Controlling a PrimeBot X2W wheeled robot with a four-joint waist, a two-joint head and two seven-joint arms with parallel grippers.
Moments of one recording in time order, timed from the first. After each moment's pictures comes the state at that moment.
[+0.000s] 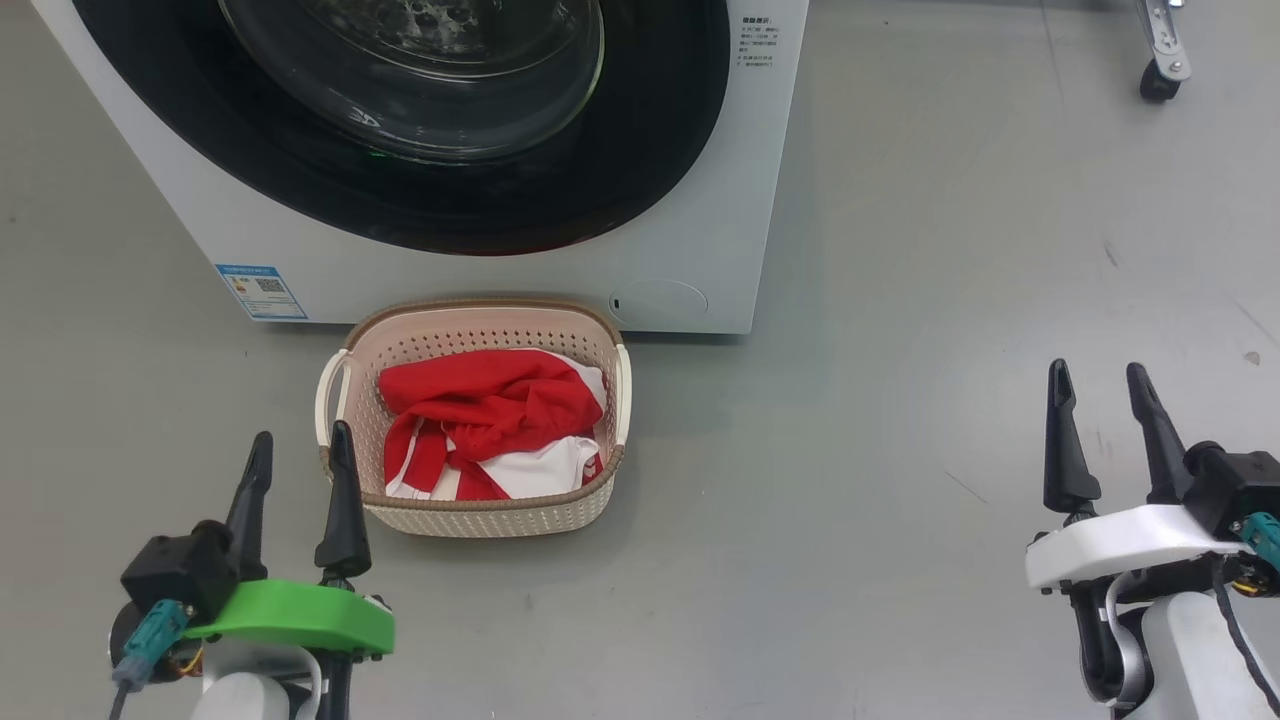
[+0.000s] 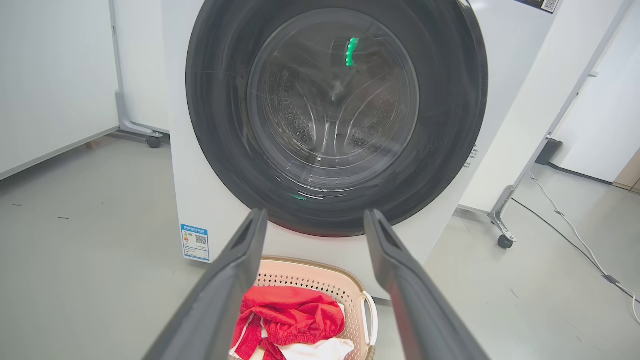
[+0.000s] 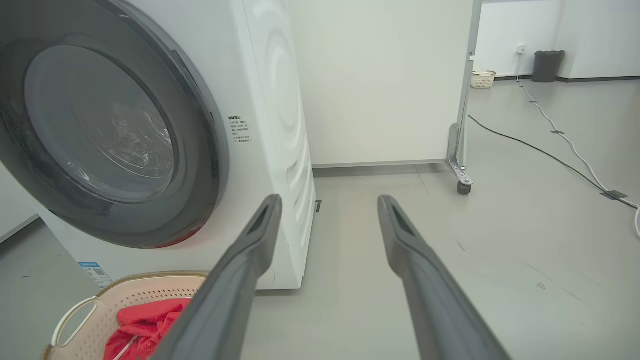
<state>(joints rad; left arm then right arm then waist) -0.11 0.03 -0.11 0.22 -0.46 -0.03 -0.26 -0.11 -0.12 0.04 0.22 0.35 0.10 -0.25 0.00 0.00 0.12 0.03</state>
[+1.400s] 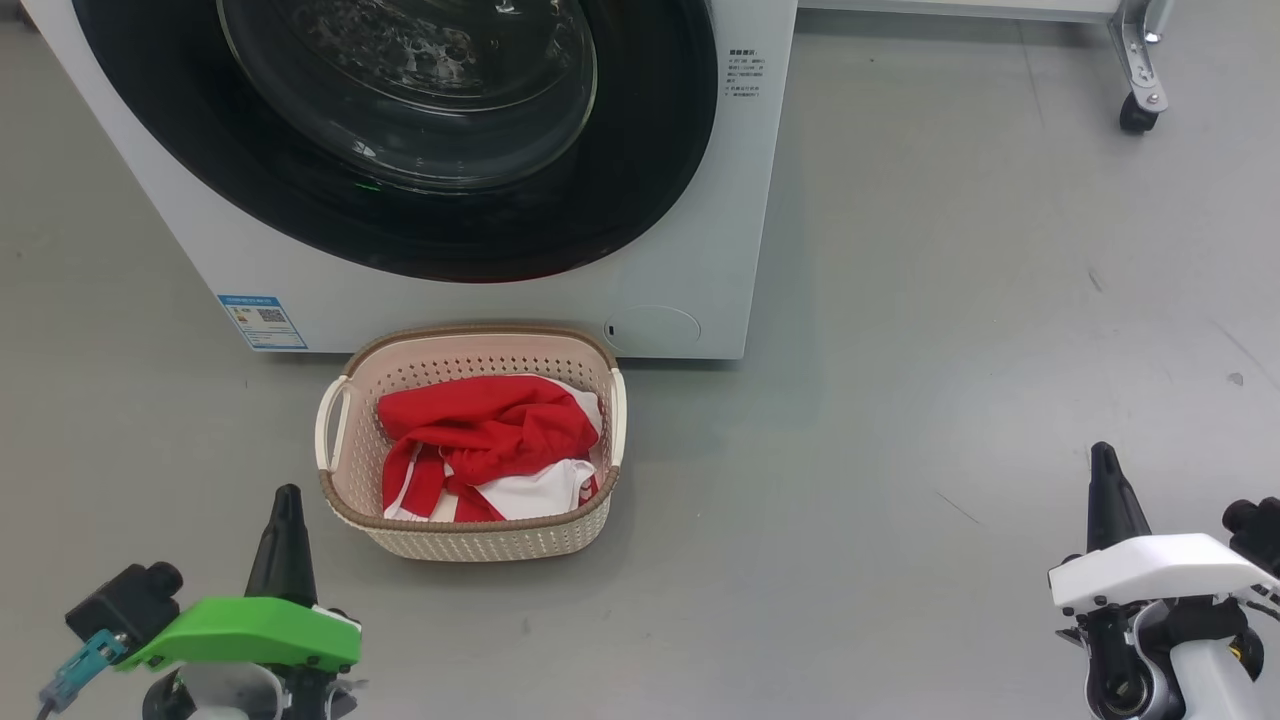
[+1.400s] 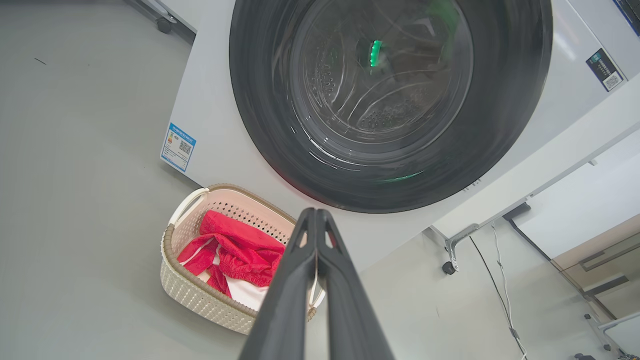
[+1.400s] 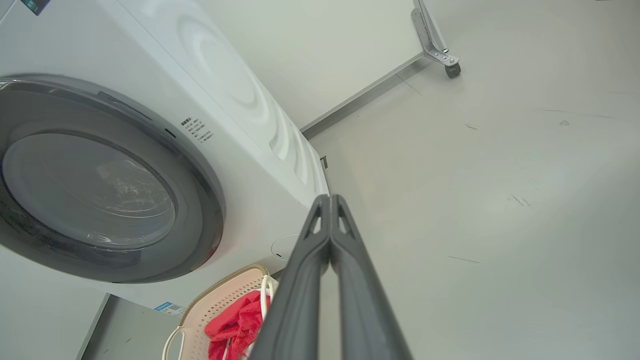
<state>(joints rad) -0.09 0.02 -0.07 0.28 -0.85 -0.06 -0.13 -0.07 -0.07 -0.02 0.30 0.77 0.10 -0.12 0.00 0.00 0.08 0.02</state>
